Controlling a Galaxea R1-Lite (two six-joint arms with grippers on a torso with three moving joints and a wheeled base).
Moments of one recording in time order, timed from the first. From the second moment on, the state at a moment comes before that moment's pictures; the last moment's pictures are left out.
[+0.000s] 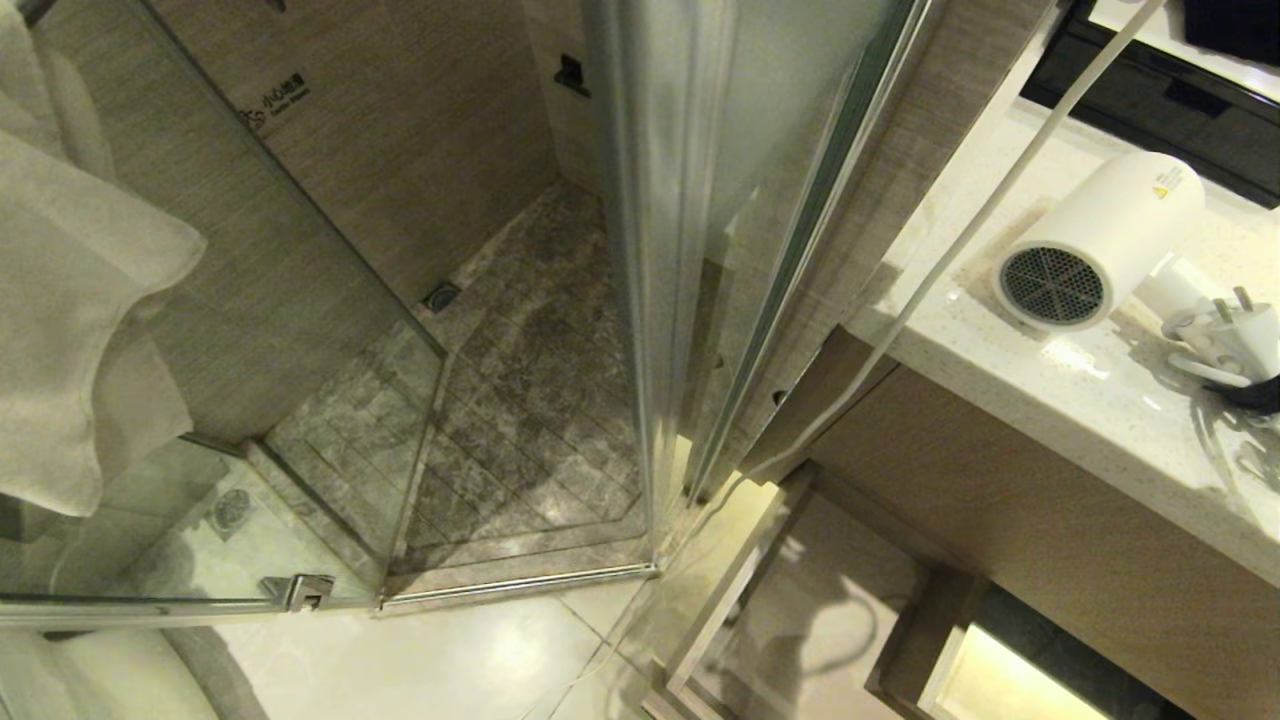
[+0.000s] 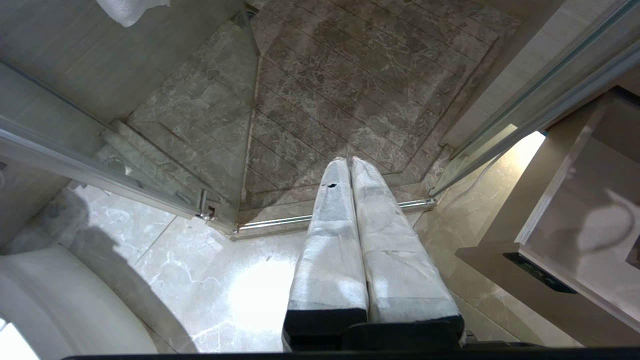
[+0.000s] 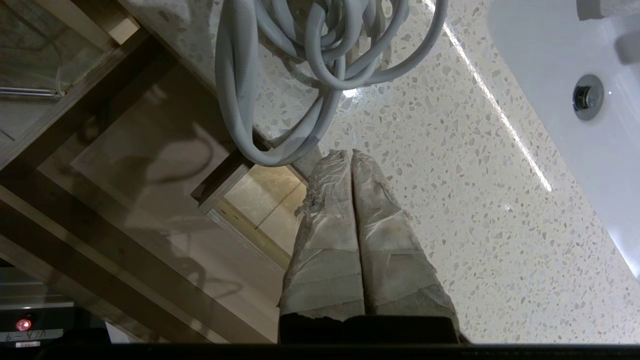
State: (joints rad) left arm 0.00 0.00 0.00 0.00 0.00 0.00; right arm -0.03 0.65 -0.62 0.28 -0.18 -0.34
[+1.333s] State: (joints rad) left arm 0.00 0.00 0.00 0.00 0.00 0.00; right arm -0.03 0.65 -0.62 0.28 -0.18 -0.34
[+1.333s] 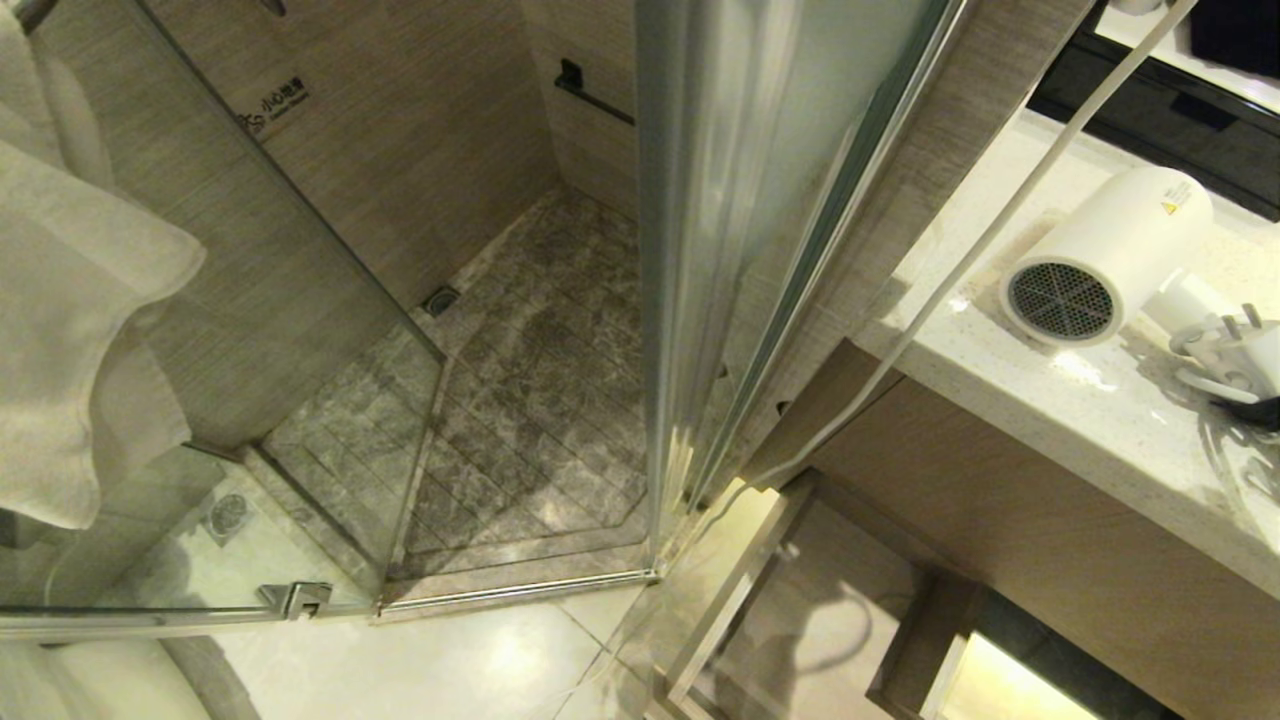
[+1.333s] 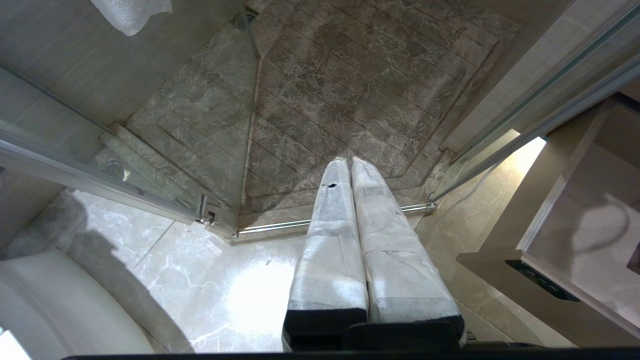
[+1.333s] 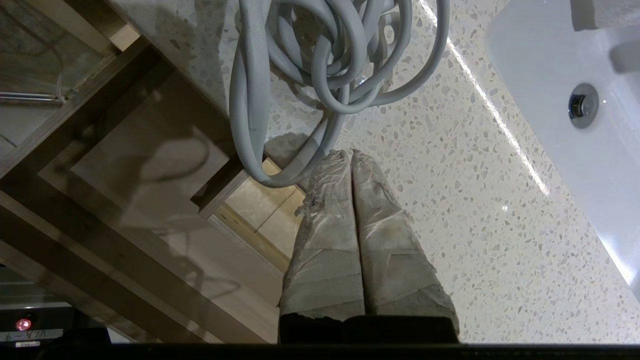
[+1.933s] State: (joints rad) left arm 0.00 0.00 0.00 0.00 0.00 0.00; right arm -0.03 0.65 -0.62 0.28 -0.18 -0.34
